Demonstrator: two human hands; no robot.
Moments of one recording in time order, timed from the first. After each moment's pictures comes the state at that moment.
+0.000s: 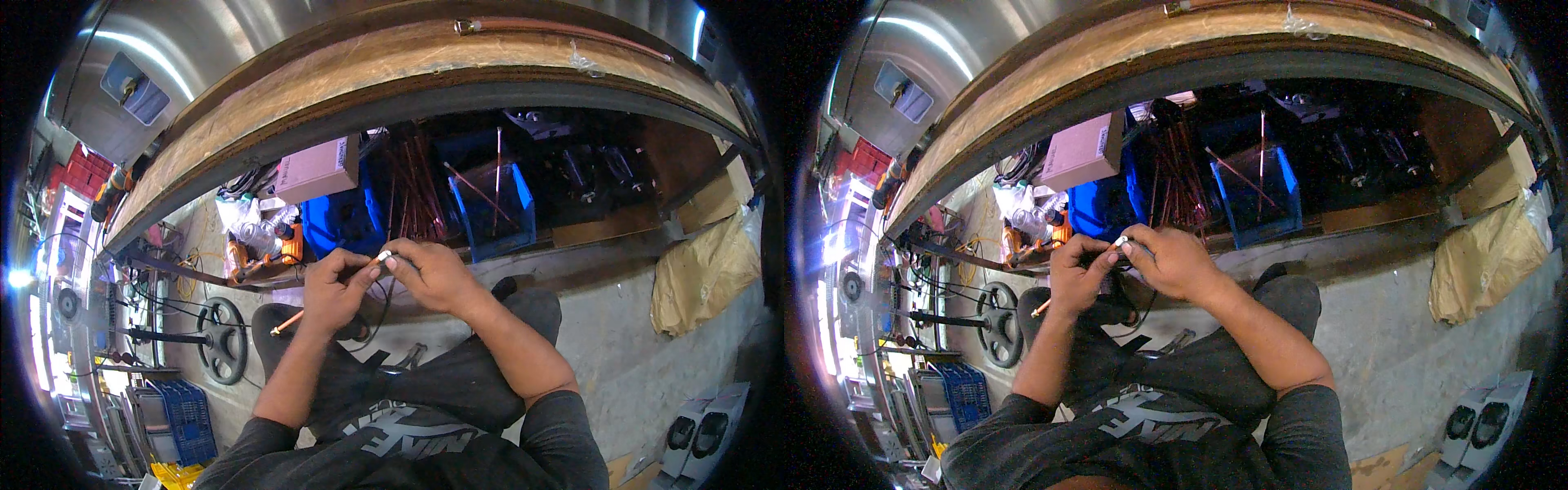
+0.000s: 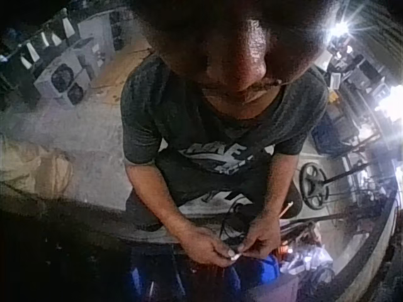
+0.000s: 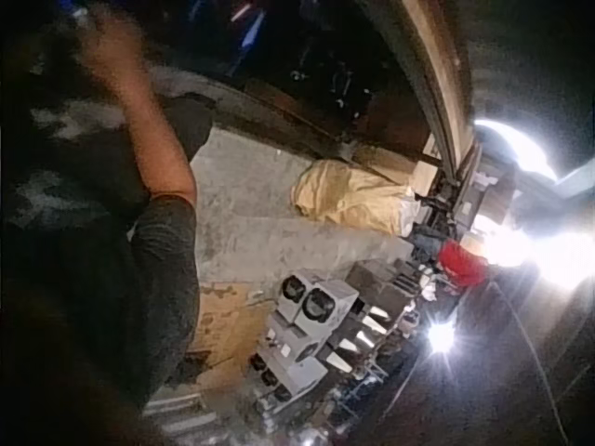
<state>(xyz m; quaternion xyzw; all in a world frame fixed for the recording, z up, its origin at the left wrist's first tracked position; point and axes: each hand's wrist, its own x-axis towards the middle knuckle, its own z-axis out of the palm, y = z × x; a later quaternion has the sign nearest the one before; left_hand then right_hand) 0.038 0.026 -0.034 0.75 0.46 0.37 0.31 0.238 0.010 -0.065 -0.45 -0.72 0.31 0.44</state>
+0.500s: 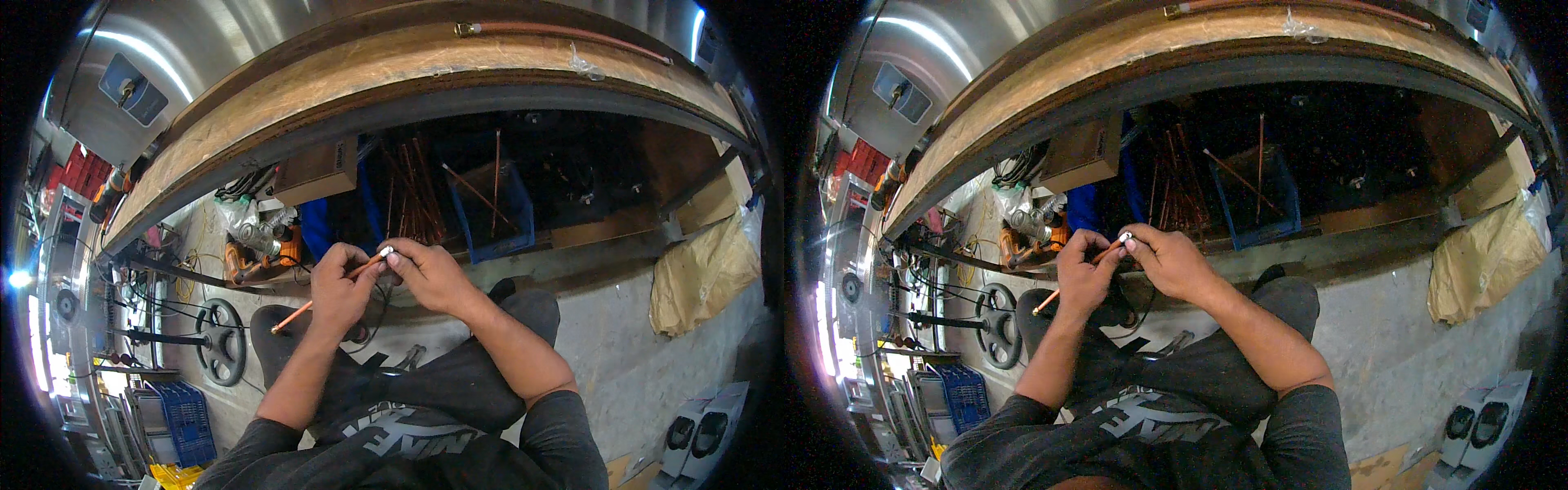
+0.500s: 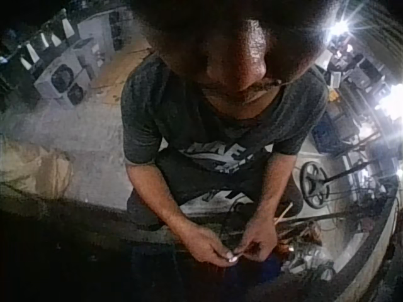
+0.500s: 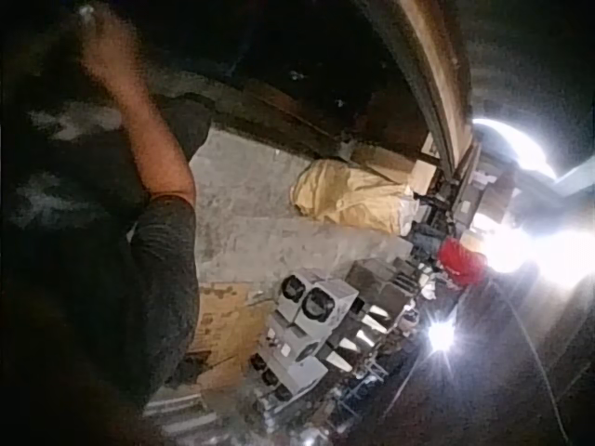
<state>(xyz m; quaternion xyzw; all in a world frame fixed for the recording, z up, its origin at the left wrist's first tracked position) 0.058 0.026 -0.033 0.73 0.54 0.34 0.25 0.233 0.012 -0.072 -0.45 -0.62 0.45 0.46</state>
